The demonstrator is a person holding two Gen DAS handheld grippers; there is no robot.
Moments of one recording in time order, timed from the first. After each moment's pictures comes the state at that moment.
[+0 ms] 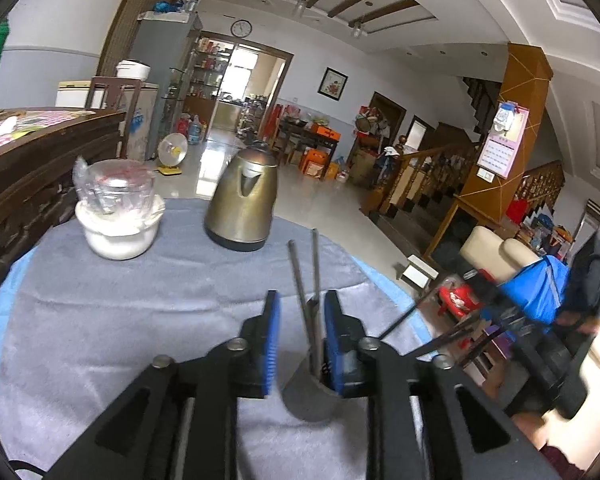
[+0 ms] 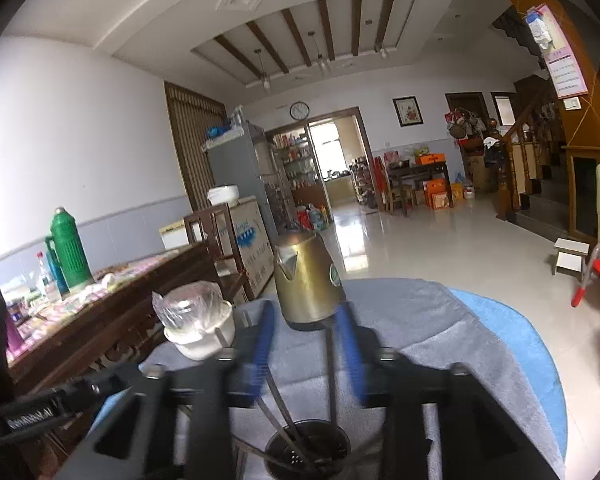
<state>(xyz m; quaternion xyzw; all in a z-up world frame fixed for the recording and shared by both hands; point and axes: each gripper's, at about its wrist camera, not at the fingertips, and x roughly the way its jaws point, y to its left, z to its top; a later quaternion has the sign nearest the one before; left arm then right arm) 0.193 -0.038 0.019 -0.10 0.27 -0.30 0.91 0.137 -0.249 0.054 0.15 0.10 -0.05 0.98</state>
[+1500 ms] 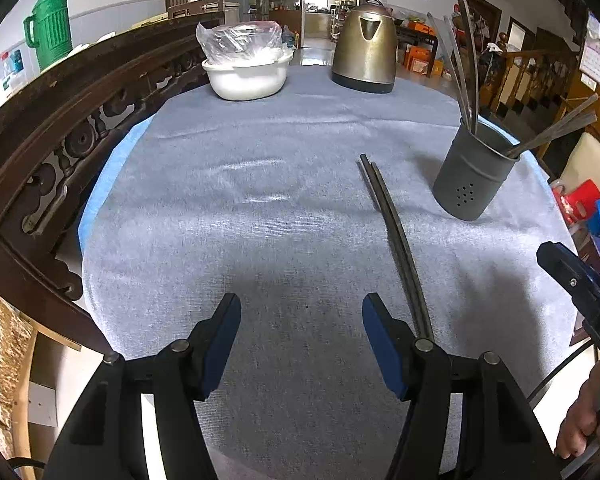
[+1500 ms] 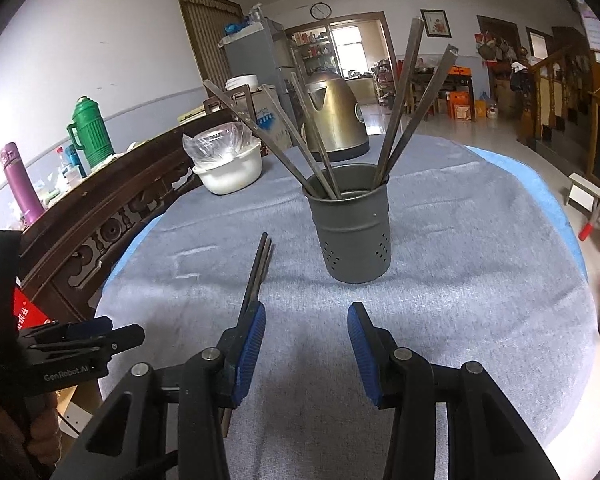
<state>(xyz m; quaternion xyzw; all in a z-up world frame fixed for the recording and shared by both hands) 0.120 0.011 -0.109 0.04 0.45 -0.11 0.89 0.067 -0.179 -0.080 0.12 0.32 0.01 0.94</state>
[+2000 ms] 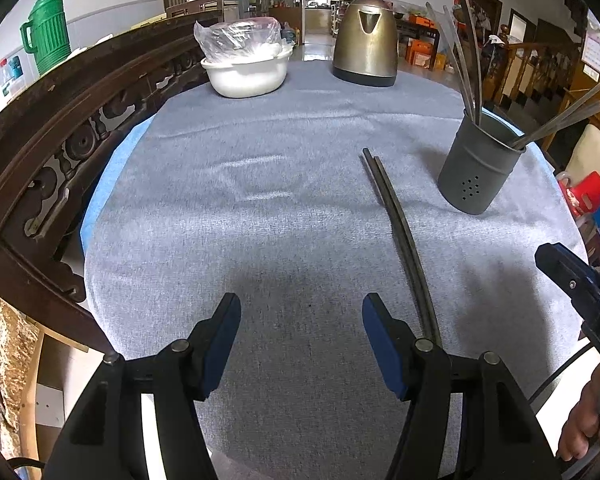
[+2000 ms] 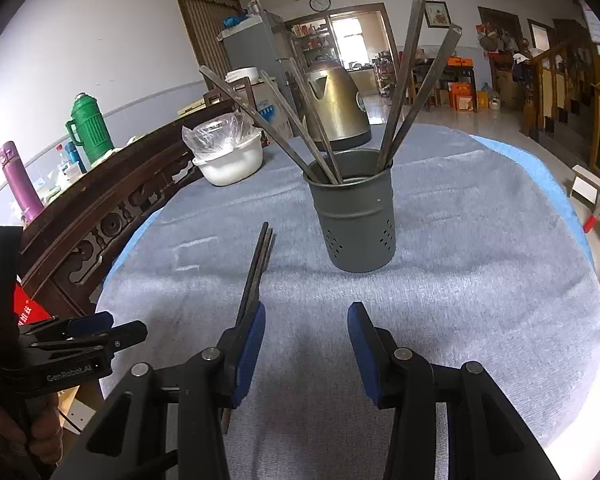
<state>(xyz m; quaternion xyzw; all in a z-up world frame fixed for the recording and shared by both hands) 0.124 0.007 -0.111 0.05 0.45 -0.11 0.88 0.072 -0.178 -0.088 0.13 0.33 0.01 0.93</state>
